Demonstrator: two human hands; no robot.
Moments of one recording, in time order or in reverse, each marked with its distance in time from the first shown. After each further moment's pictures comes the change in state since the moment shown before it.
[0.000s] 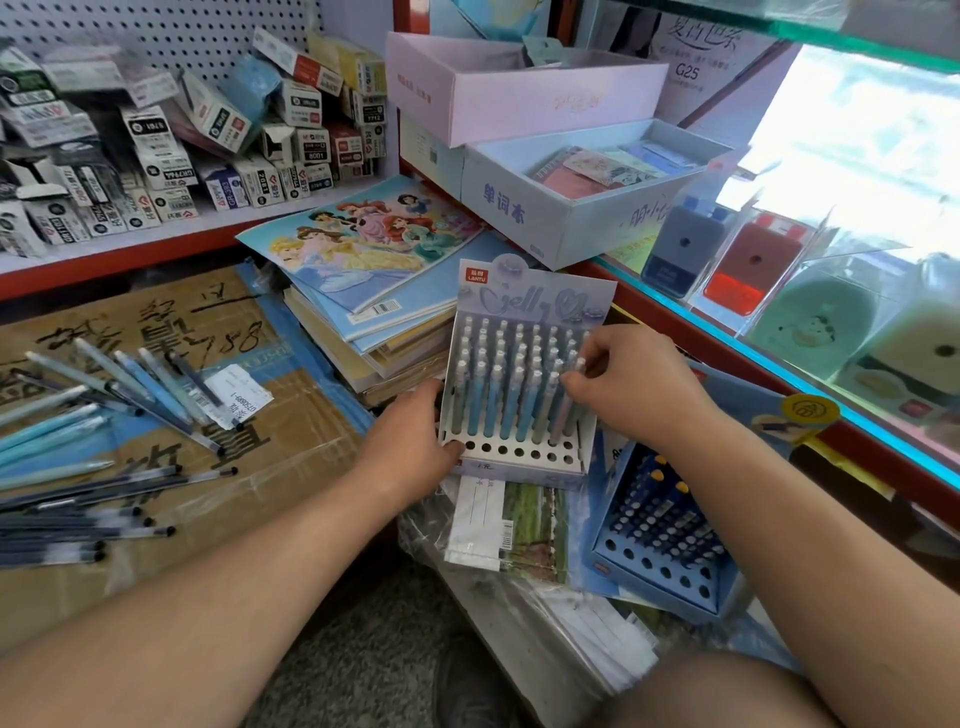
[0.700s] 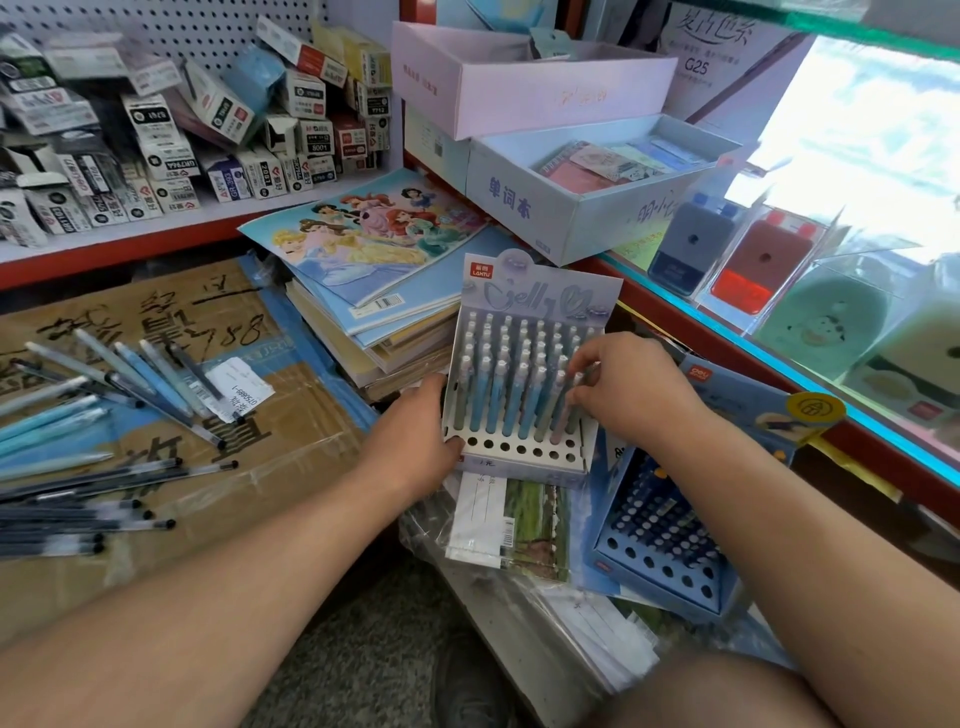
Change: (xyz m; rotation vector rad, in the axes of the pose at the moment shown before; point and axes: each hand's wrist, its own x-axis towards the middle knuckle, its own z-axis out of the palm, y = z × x) left_hand 0.001 0.000 0.003 0.018 -0.007 0.006; right_hand 0.009 0.006 0.010 -0.165 -0.092 0.008
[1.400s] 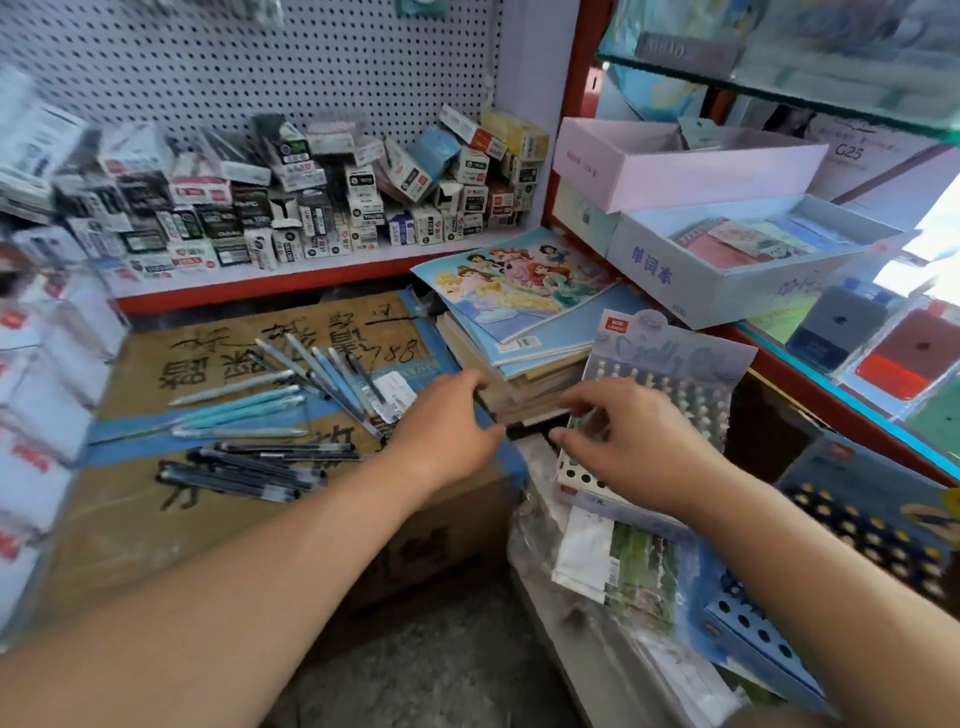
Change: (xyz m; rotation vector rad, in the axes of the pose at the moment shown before) left_hand -0.043 -0.021 -0.106 0.005 0.096 -0.136; right_hand -0.033 -0.098 0.018 0.005 -0.031 -0.455
